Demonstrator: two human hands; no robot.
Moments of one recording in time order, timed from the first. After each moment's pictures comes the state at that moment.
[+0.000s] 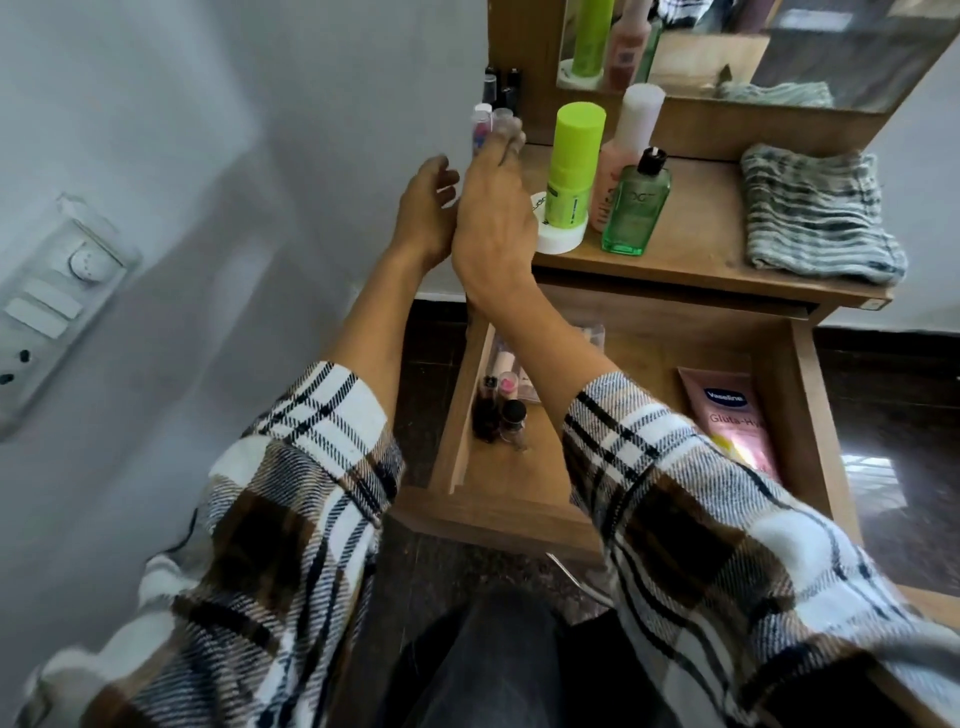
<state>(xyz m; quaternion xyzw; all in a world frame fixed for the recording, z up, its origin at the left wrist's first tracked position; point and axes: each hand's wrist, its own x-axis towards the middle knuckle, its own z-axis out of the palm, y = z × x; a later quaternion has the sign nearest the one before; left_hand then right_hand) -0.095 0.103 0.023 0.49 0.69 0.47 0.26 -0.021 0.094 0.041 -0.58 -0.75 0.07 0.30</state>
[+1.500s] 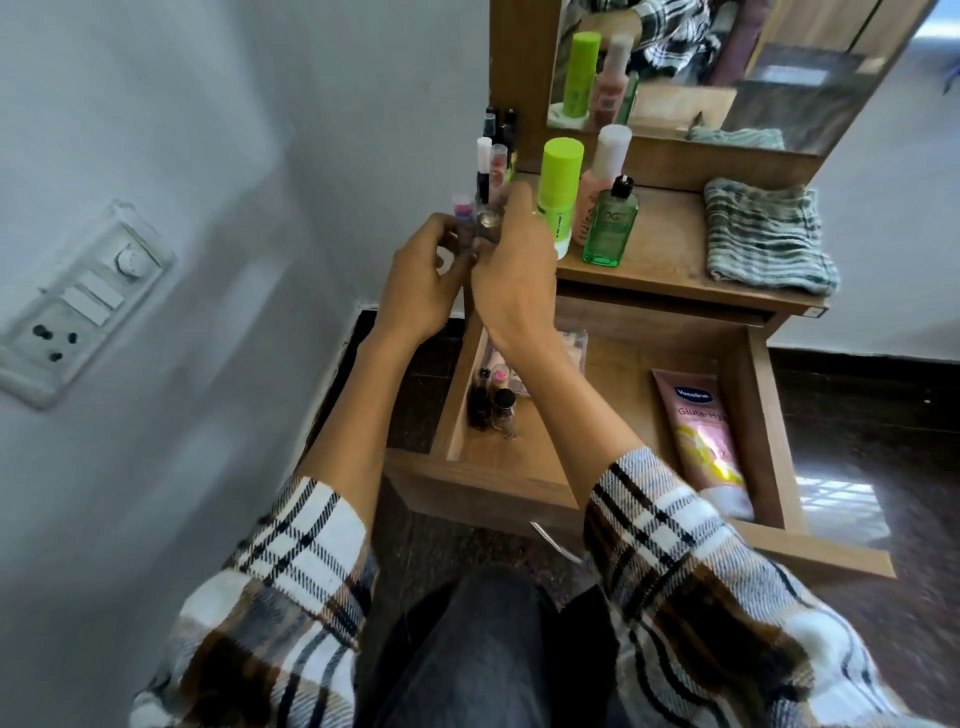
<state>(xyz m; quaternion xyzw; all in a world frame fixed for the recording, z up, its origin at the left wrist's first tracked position) -0.073 0.012 0.024 0.59 0.64 0.47 0.14 0.028 0.023 0.061 -0.50 -0.71 0.26 0.43</state>
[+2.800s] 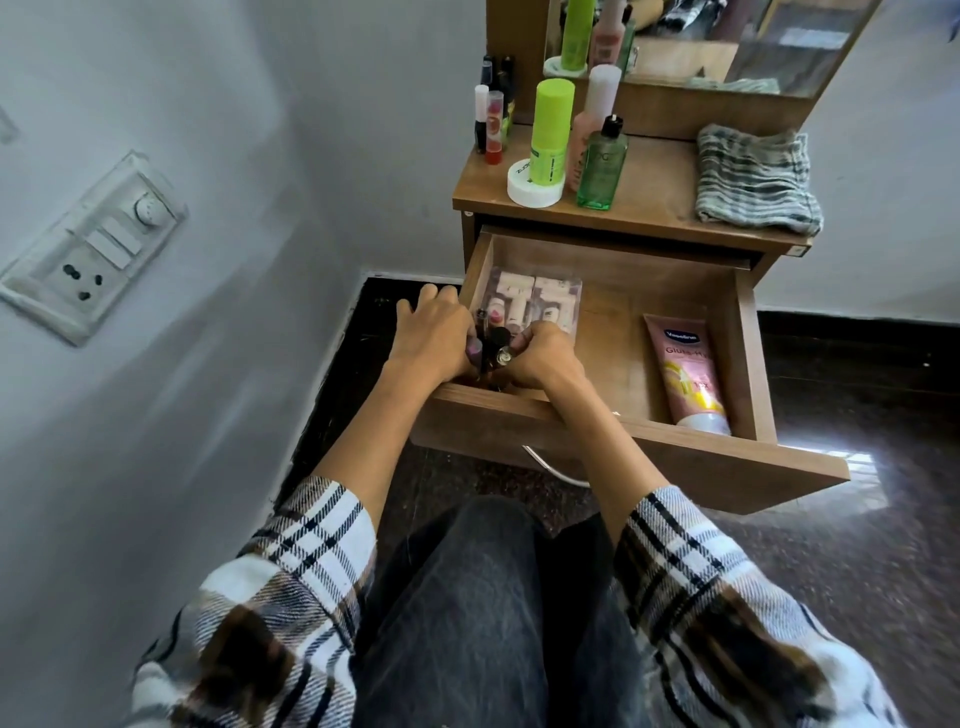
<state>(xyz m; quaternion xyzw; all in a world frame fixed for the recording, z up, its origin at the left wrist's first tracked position) -0.026 -0.067 -0.009 0.65 0.76 0.03 0.04 0.097 -0.026 -0.026 -0.62 -0.62 0.47 0.12</state>
